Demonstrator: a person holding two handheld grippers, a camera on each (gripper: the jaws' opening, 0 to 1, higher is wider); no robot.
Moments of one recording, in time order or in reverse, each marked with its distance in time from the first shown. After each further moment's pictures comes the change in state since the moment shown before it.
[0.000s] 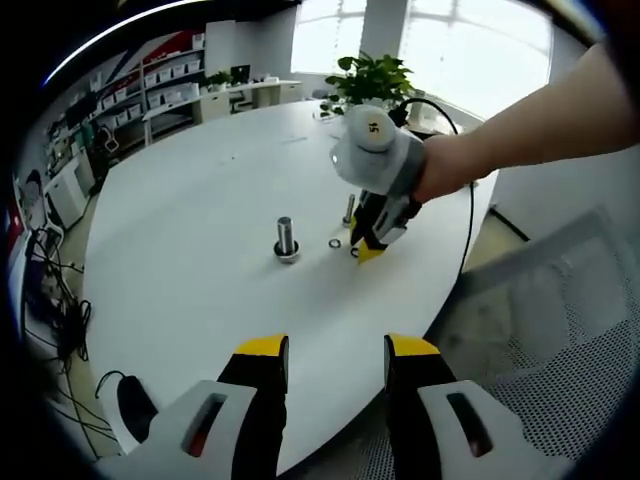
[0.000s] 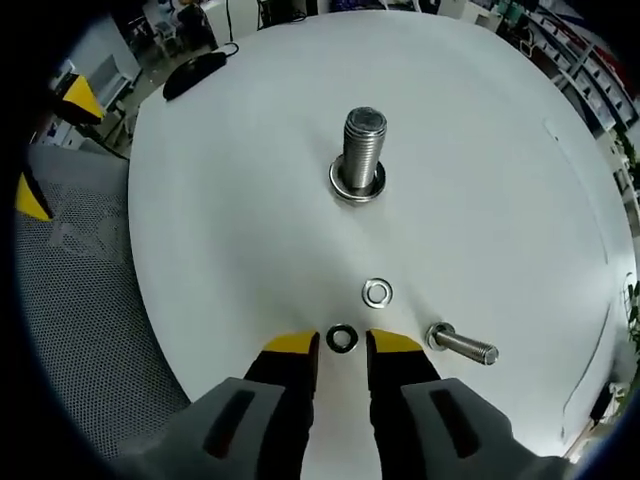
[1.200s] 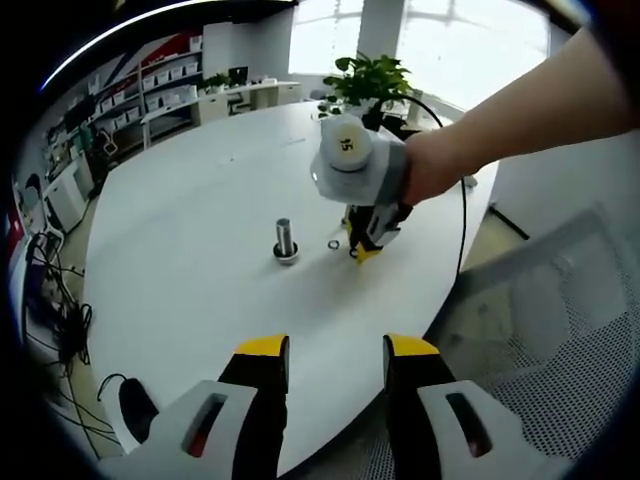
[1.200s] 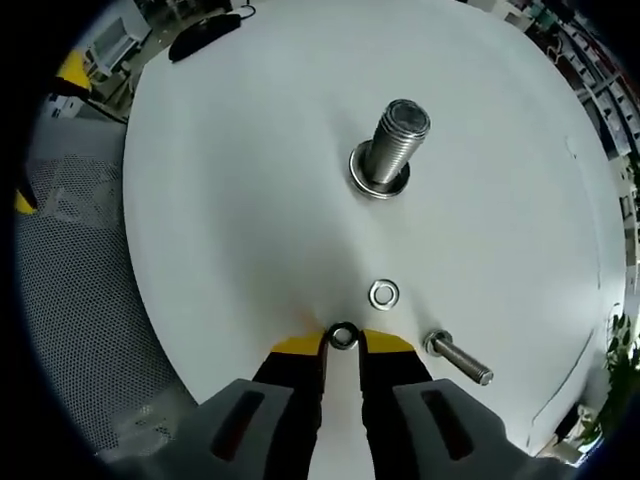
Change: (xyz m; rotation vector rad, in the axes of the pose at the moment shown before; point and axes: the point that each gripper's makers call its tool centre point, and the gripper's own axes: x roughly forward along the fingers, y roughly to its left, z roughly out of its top) left arm 0.000 0.000 0.001 0.015 0.000 0.004; right arm 0.003 0.004 -0.001 -0.141 0.175 -0.052
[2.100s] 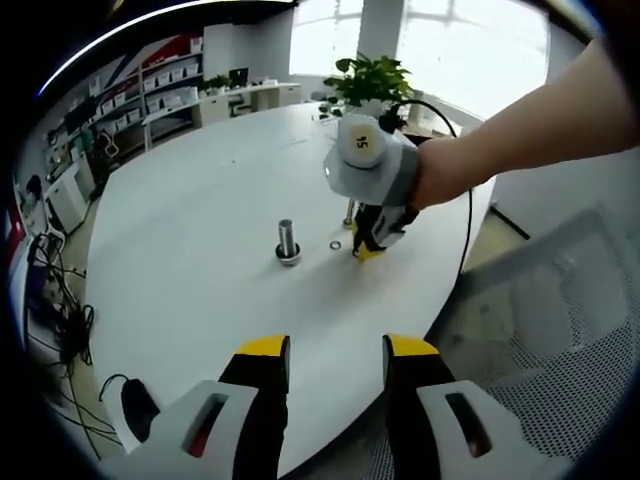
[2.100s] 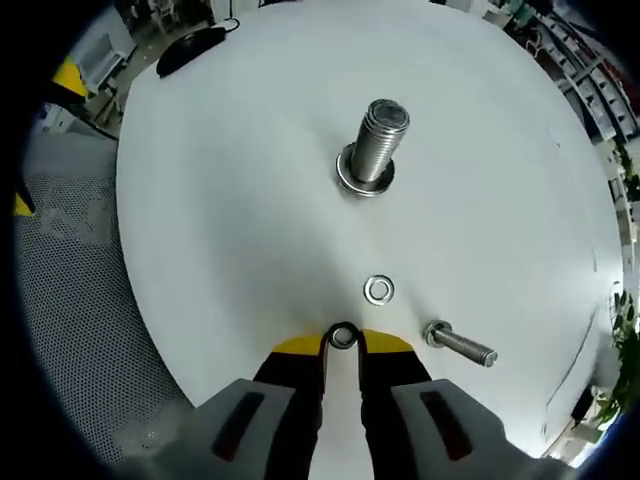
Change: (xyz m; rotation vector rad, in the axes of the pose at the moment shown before) left arm -0.002 0.001 0.001 0.003 -0.009 0.006; right arm -0.002 -0.006 -0.008 0.145 -0.107 -0.008
